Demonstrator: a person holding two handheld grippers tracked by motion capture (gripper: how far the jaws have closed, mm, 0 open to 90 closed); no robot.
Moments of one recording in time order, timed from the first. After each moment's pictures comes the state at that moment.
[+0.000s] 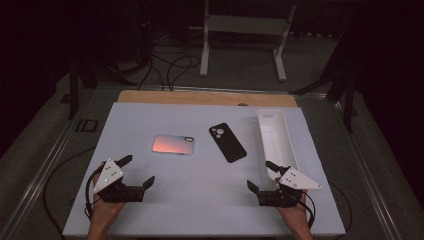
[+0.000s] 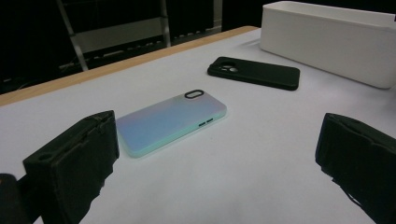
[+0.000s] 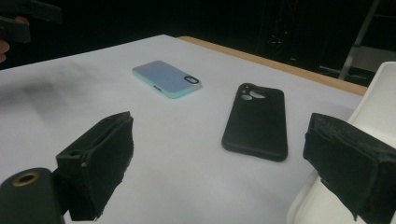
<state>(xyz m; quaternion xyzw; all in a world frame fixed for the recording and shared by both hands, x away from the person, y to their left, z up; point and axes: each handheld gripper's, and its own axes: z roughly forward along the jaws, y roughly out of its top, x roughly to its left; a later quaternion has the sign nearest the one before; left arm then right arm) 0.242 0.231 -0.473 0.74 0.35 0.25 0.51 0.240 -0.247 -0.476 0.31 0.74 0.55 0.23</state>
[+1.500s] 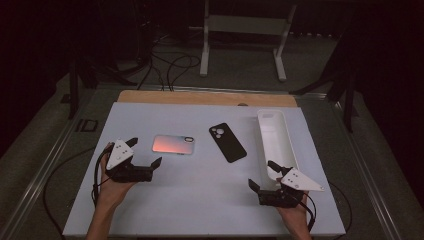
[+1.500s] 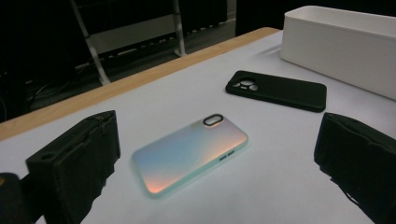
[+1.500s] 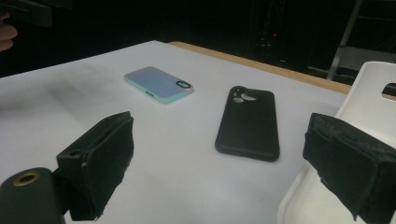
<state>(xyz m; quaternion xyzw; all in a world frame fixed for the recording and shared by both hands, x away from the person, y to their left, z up) 0.282 0.207 -0.439 0.75 0.35 0.27 0.48 0.237 -0.247 -0.475 0.33 0.73 0.55 0.24</state>
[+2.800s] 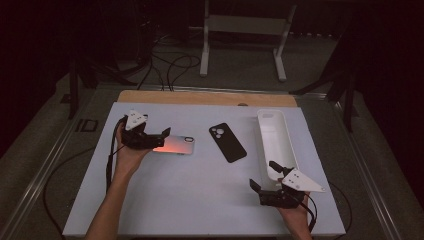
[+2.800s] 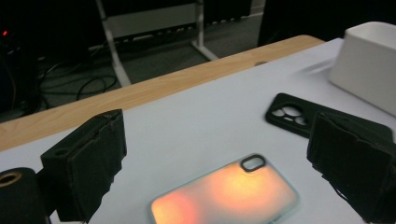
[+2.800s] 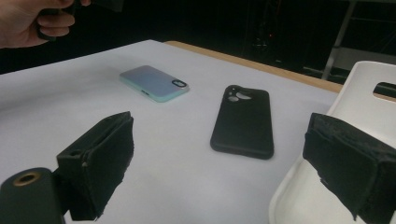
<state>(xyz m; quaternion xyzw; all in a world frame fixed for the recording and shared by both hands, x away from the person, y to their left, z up) 0.373 0.190 -0.436 0.73 0.42 0.26 0.46 0.236 -0.250 -0.475 0.33 0.73 0.55 0.25</state>
